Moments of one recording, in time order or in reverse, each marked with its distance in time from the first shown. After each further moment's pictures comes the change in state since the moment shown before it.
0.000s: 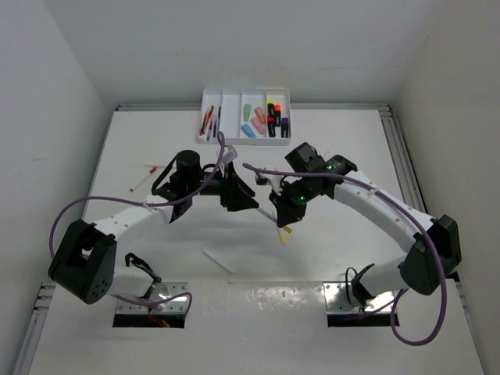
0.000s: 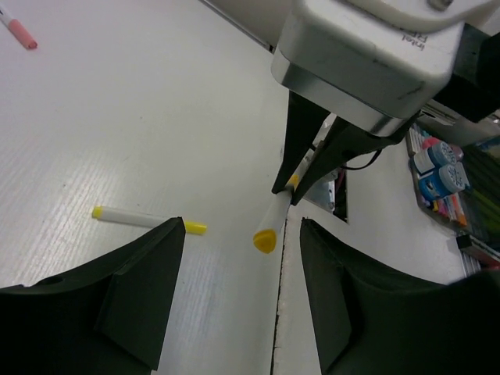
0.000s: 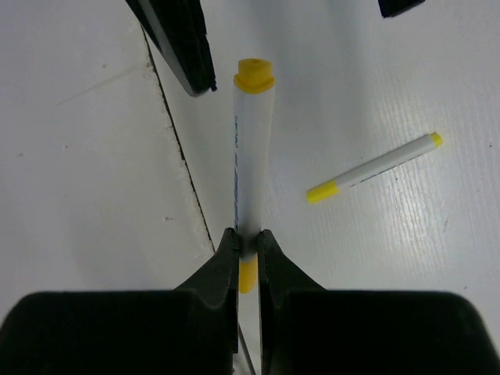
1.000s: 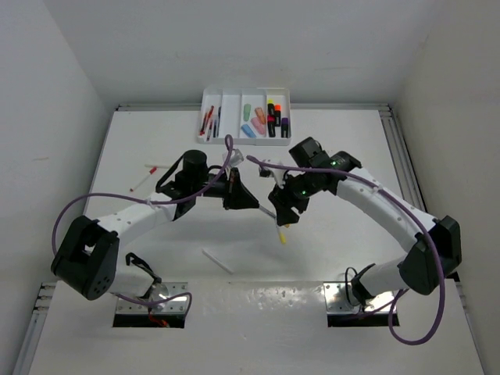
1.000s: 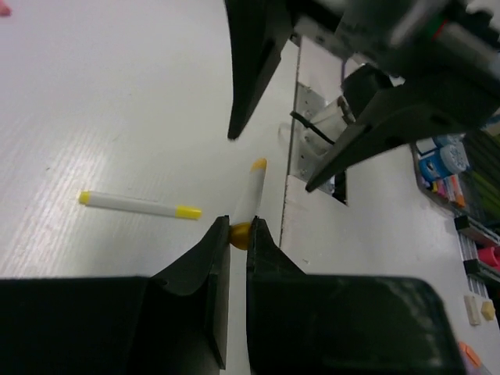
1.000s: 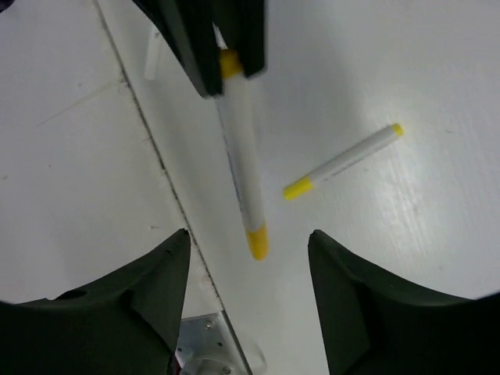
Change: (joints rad) left arm -0.033 0.038 0.027 -0.076 0.013 0.047; right arm -0.013 0.007 0.027 -0.001 0.047 0.028
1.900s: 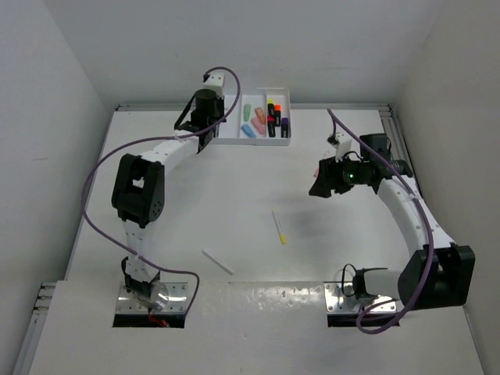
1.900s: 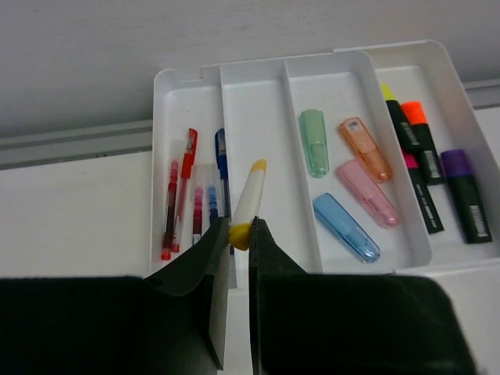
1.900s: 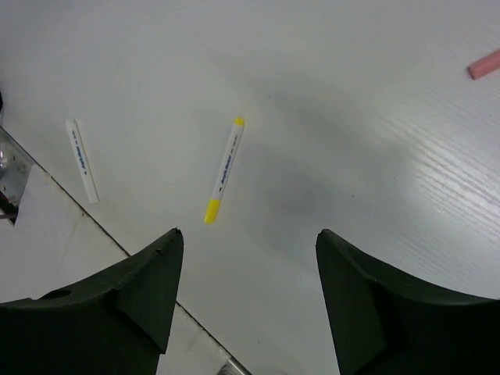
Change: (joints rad) left arm 0.182 0.632 0.814 -0.125 -1.203 0.259; right arm -0.576 -0.158 -0.201 0.237 -0.127 0.234
